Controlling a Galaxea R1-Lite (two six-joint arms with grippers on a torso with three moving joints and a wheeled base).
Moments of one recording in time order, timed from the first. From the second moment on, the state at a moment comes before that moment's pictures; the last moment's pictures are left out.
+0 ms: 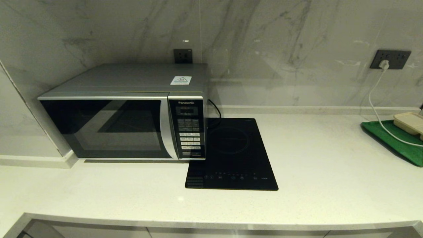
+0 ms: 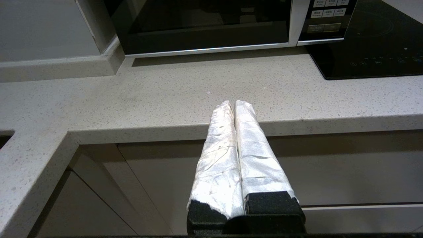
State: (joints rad) left arm 0.00 0.00 -0.01 0.02 -0.01 0.06; right arm 0.01 0.00 -0.02 0.03 -0.05 0.10
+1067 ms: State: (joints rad) left arm 0.00 0.23 -0.58 0.34 0.00 -0.03; right arm 0.01 0.00 -0.02 0.03 -0.05 0.10
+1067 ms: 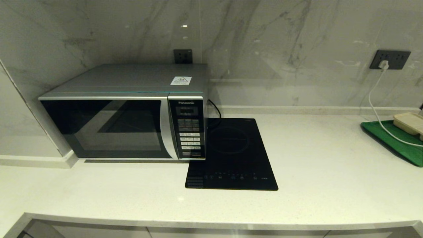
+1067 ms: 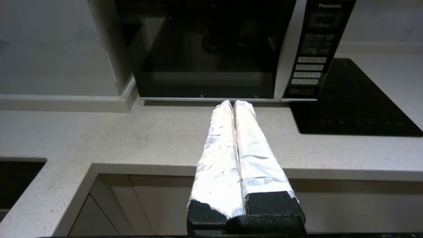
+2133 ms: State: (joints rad) left arm 0.02 1.25 -0.57 -0.30 -1.07 -0.53; right arm 0.01 0.00 -0.02 0.03 -0.05 0.10
